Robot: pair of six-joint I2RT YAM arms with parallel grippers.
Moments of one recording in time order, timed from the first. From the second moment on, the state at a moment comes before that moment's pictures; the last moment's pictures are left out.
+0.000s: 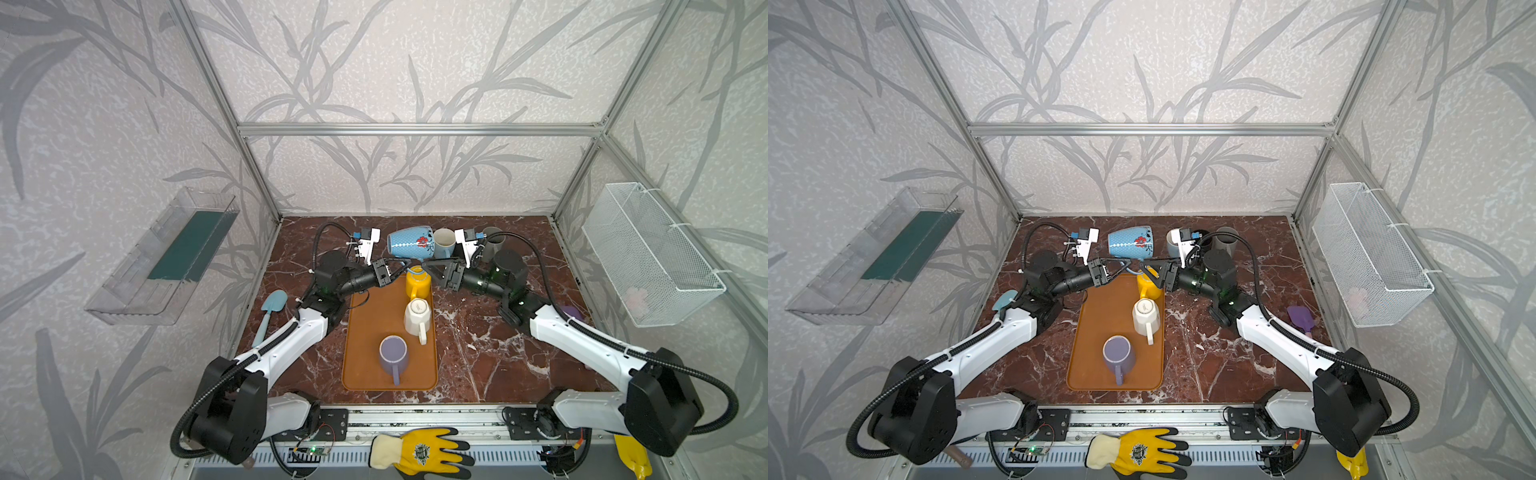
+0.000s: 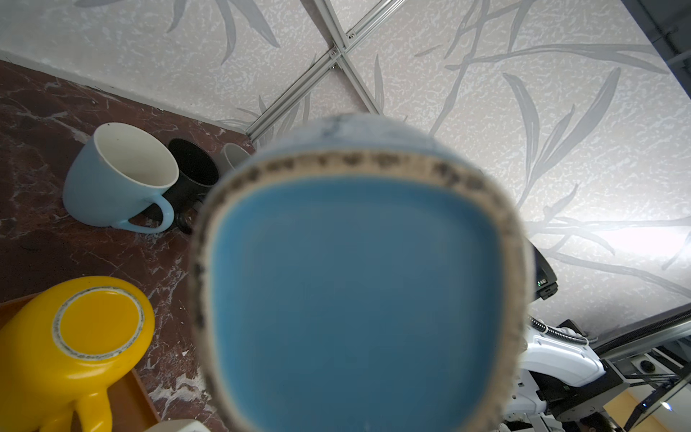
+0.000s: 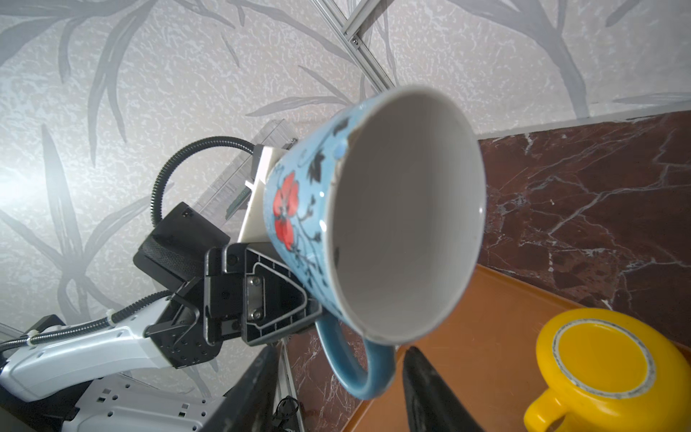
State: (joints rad) left arm -0.38 1.27 0.73 0.57 0.78 -0.93; right arm 0.58 1.29 0.83 0.43 -0.56 0.75
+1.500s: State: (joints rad) left arm -0.43 1.37 0.72 0.87 0.86 -1.06; right arm 0.59 1.28 0.79 0.52 -0.58 0.81
